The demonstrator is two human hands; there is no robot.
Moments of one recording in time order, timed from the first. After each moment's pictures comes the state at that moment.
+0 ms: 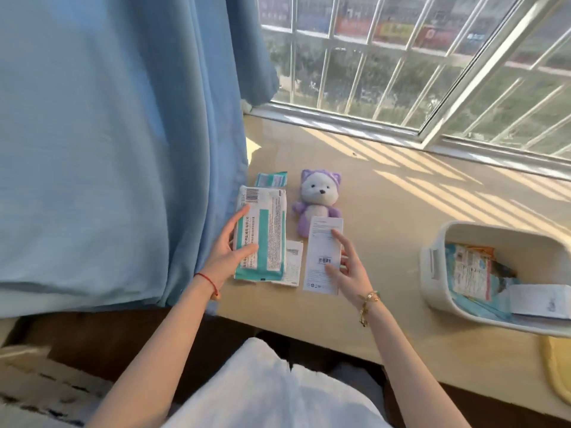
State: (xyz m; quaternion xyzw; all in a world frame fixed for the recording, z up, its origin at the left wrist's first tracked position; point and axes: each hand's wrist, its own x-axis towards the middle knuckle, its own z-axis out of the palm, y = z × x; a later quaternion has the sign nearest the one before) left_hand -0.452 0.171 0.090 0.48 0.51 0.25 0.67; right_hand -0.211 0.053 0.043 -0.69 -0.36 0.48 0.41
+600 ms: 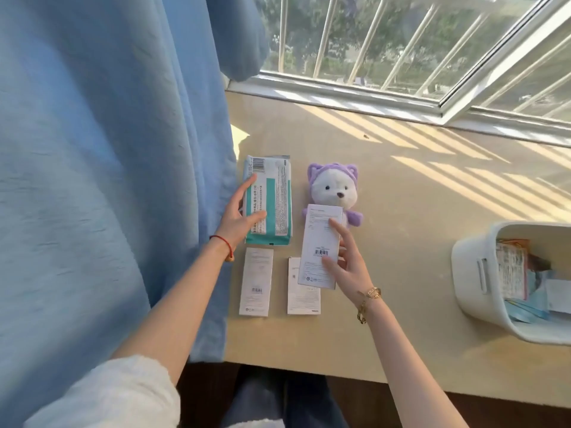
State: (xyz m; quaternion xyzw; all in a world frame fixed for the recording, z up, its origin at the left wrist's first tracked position) left_hand -0.415 0.352 -0.044 0.52 0.51 0.20 0.66; right_hand -0.240 0.168 -0.033 -0.73 -0.29 0.46 0.42
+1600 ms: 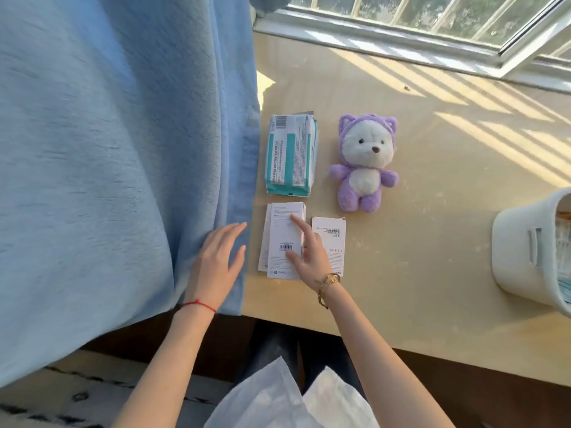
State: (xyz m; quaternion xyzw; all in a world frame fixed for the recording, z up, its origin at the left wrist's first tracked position) left_hand -0.554 0.217 -0.068 0.81 0.51 0.14 0.27; right_hand -0.356 0.154 -0.108 -0.72 -0.39 0.48 0.31
